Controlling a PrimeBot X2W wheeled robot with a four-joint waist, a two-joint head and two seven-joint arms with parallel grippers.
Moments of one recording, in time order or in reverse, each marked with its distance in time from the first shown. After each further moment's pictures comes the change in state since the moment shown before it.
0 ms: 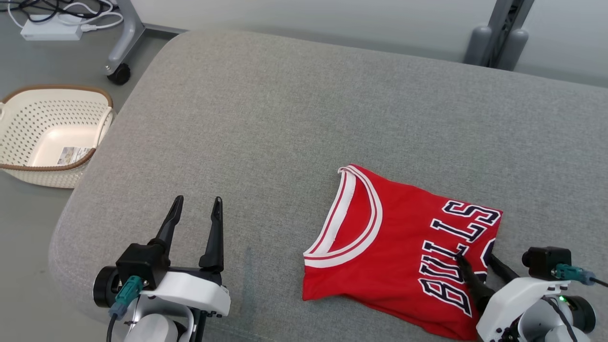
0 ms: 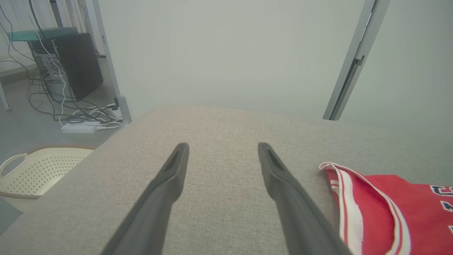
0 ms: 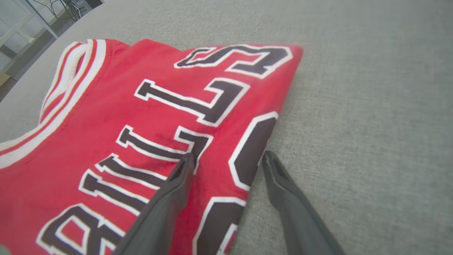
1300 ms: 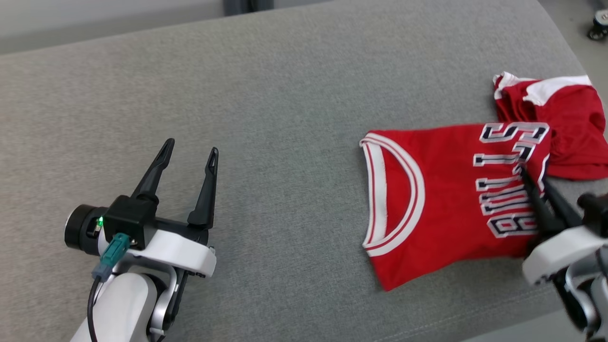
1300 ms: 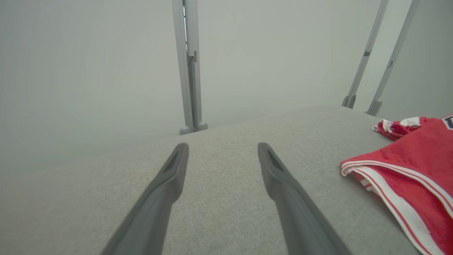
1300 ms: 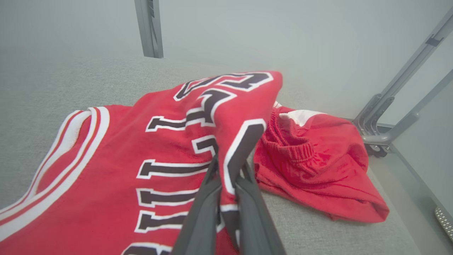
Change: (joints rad) left arm -0.121 0.095 -0.010 -0.122 0.097 -0.028 0.091; right arm -0.087 -0.114 -0.075 -0.137 -0.225 0.000 -0.180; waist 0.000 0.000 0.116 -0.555
